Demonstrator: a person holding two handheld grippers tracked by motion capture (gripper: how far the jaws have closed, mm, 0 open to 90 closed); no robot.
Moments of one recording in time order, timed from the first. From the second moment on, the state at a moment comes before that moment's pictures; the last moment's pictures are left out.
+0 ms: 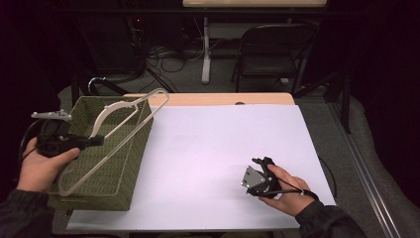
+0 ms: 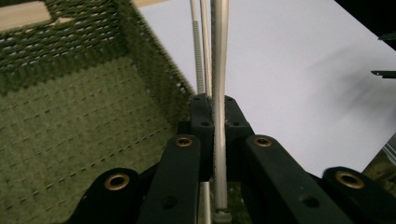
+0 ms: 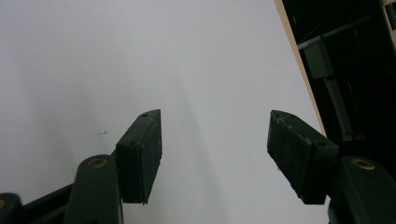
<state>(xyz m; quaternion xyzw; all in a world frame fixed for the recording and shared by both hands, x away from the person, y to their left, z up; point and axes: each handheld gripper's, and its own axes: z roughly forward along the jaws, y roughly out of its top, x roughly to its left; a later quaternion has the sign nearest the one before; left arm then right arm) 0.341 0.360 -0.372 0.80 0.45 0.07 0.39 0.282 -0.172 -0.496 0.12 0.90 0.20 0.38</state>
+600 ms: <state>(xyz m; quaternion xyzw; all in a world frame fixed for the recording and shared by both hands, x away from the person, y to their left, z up) 0.364 0.444 -0.393 0.80 0.47 0.08 0.38 0.285 -0.165 -0.498 0.11 0.90 0.19 0.38</state>
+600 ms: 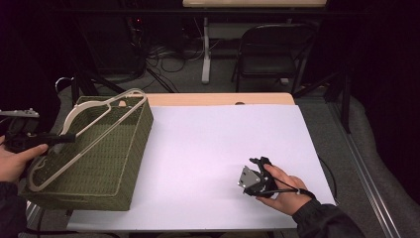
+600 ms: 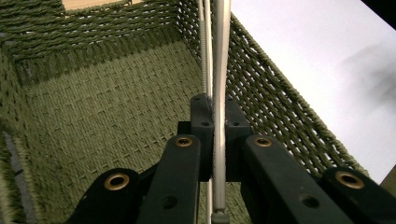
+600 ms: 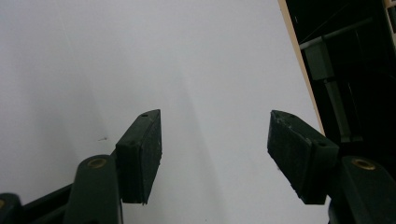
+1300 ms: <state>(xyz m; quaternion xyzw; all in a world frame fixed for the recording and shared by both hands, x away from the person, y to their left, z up) 0.363 0.434 -0.457 0.84 0.43 0.08 0.32 0.285 -0.164 -0.498 0.11 0.90 0.18 0.38</state>
